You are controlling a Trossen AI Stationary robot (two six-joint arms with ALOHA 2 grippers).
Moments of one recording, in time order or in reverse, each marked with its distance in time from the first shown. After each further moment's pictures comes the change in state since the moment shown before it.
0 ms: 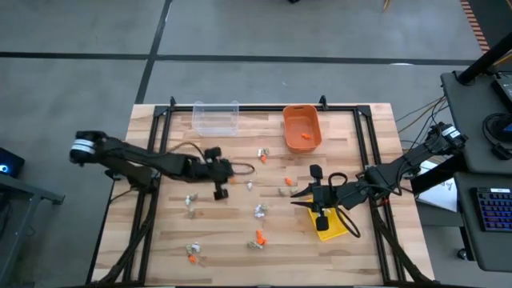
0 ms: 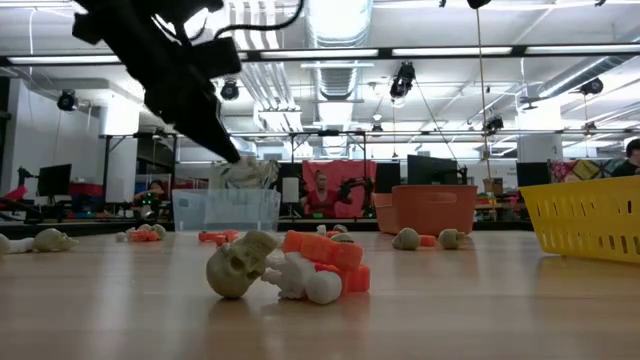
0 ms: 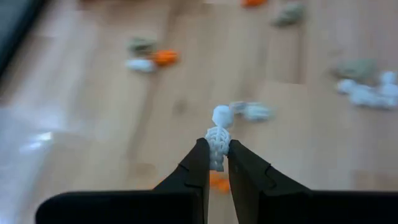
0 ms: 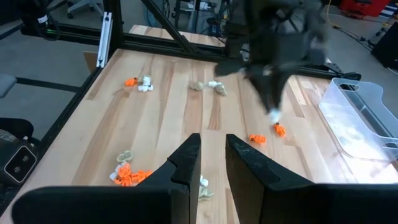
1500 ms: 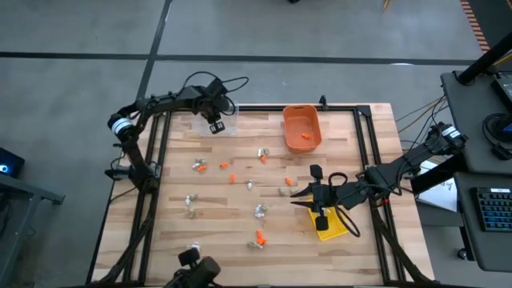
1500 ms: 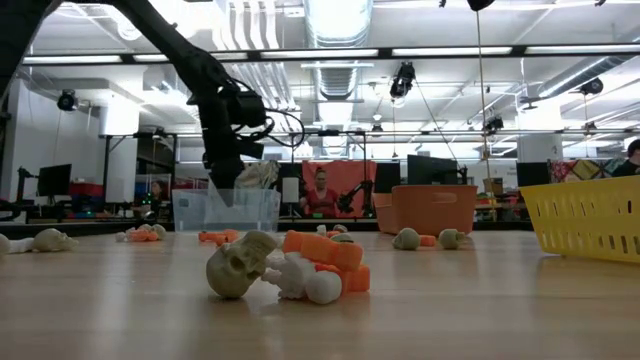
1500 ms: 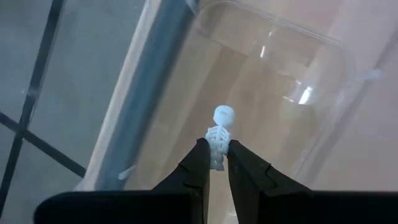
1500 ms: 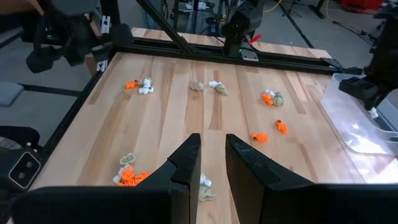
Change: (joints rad) left arm 0.876 0.480 0.503 -0.378 0.201 0.539; right arm 0.000 0.000 0.000 0.001 0.002 0.034
